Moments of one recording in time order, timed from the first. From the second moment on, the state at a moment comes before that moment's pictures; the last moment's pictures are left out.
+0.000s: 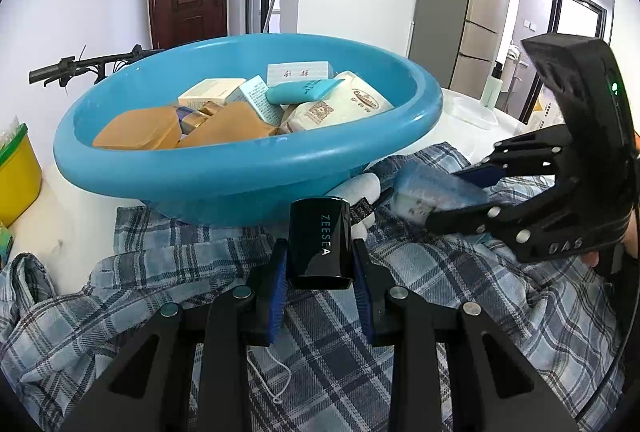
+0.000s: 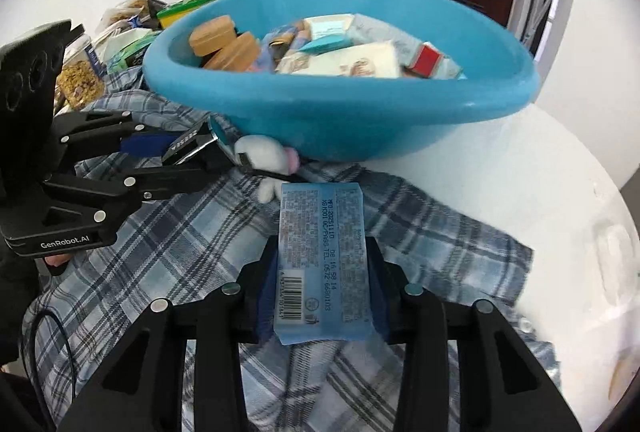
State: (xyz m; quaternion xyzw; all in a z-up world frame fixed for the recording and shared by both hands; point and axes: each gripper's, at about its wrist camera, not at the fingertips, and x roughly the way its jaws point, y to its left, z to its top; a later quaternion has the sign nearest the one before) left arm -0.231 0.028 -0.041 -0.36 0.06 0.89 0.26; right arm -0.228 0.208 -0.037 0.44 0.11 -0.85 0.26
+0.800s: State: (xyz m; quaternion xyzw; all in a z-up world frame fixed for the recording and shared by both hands) left arm -0.229 0.031 -0.041 -0.36 0.06 0.90 0.26; right arm -0.206 0.196 0.077 0.35 0.13 -0.89 0.25
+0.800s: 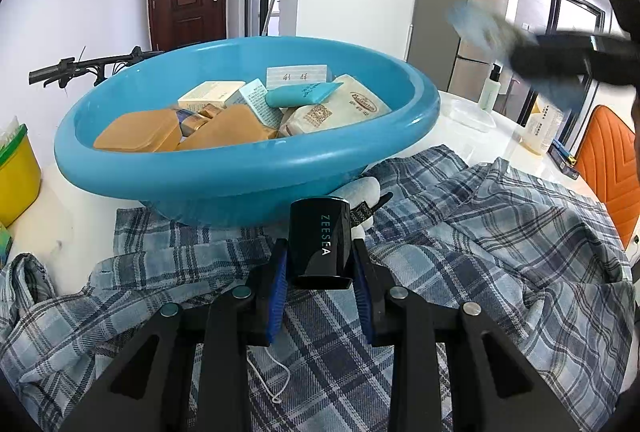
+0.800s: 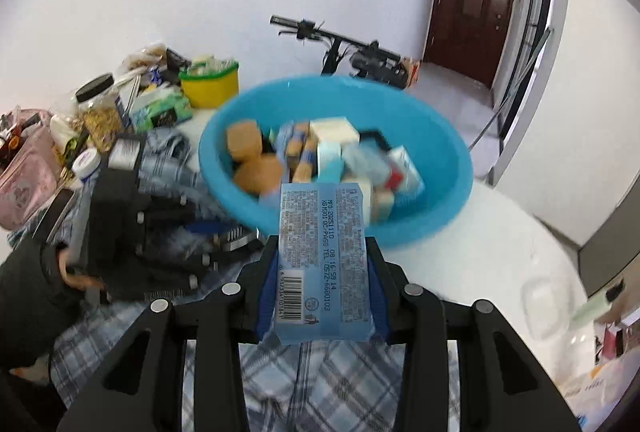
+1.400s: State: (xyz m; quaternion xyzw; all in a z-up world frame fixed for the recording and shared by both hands) left arm -0.226 0.027 -0.037 -0.34 0.06 0.90 0.25; right arm -0.297 0.152 0.049 0.35 0.07 -0.89 0.27
